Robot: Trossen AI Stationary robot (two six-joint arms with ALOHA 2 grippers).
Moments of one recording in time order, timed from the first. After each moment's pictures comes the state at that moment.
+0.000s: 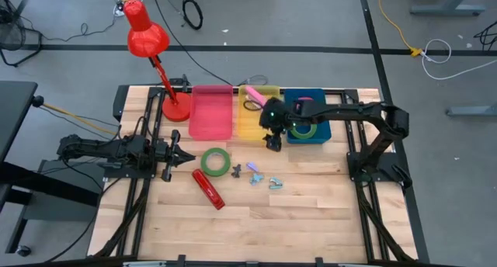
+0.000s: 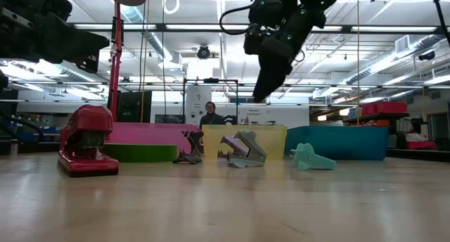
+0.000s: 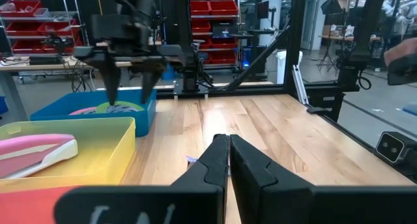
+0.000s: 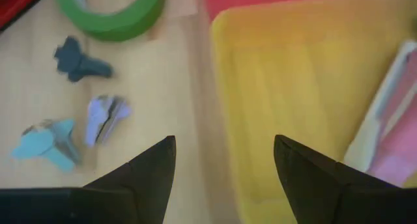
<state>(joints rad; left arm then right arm) -0.10 0.05 0.01 0.06 -0.03 0.00 -0.25 1.68 1.26 -0.60 -0.06 -0.08</state>
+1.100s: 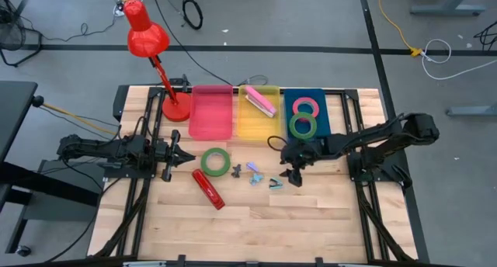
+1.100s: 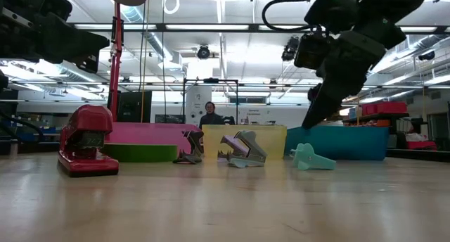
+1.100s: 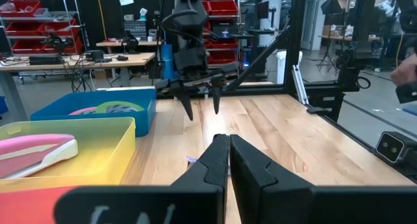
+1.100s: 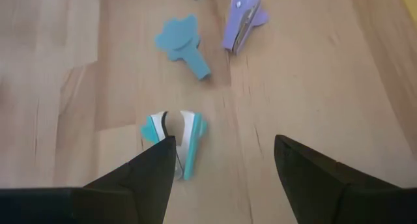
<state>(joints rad) -0.10 0.05 0.01 0.06 -0.03 0.00 0.03 1.41 0.66 -0.15 -0.12 0.26</state>
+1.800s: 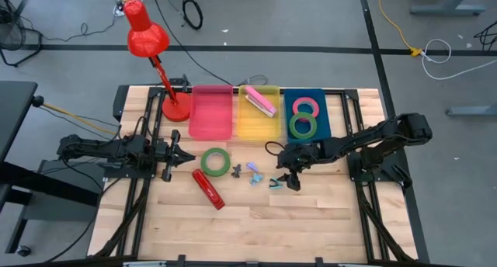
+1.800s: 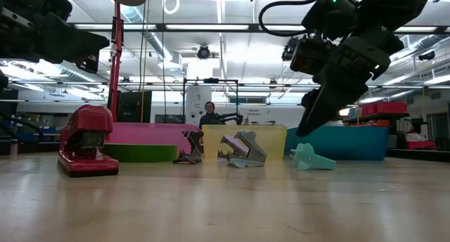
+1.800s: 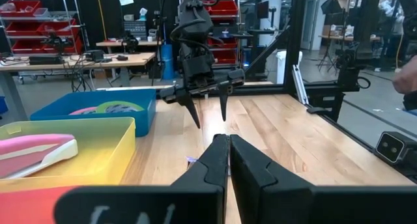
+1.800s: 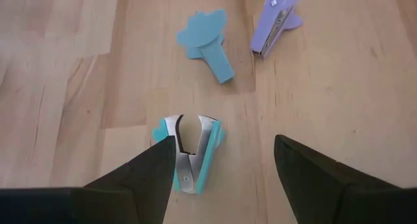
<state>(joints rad) -0.10 0.05 0.01 0.06 -0.03 0.00 0.06 1.49 0.65 -0.03 -0.15 0.20</state>
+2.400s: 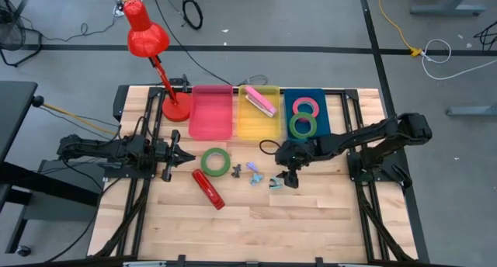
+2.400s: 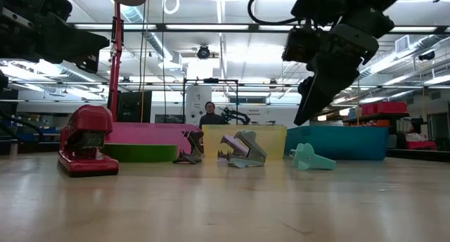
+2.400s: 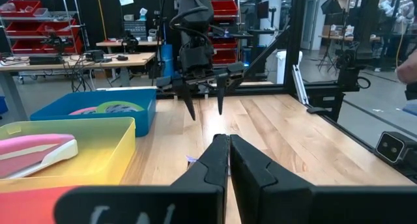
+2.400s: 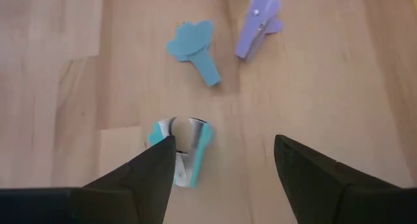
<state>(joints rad) -0.10 0.05 0.01 0.06 -0.03 0.00 0.06 1.49 0.81 -0.29 -0.09 0.20</state>
